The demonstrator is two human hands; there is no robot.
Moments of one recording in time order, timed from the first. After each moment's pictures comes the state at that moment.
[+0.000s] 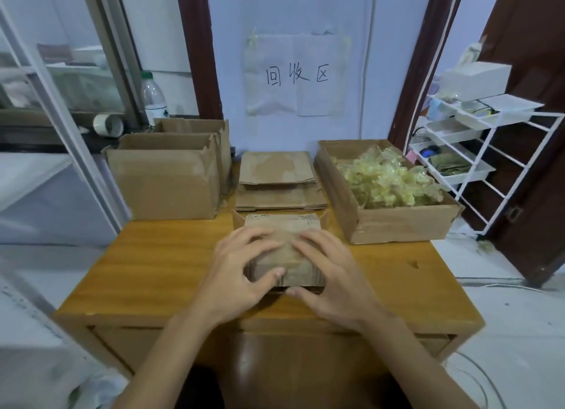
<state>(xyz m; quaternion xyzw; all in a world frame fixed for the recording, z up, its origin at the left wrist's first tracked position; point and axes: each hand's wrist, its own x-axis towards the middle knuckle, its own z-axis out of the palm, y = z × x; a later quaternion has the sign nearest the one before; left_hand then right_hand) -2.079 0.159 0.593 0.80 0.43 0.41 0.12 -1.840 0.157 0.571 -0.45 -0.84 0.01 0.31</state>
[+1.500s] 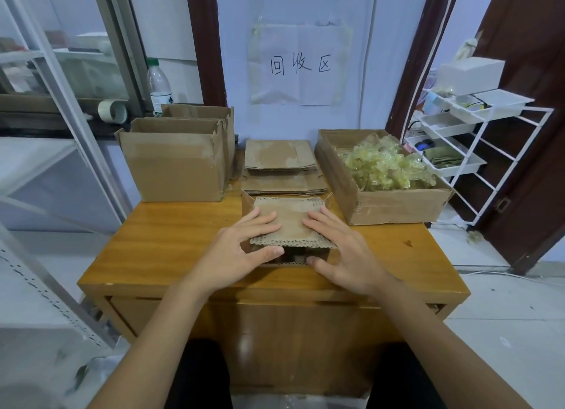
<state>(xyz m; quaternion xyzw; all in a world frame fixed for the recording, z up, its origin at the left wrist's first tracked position) -2.103 0.152 0.596 0.76 0.46 0.35 0.29 -1.833 0.145 0.587 -0.47 -0.82 0.12 0.31</state>
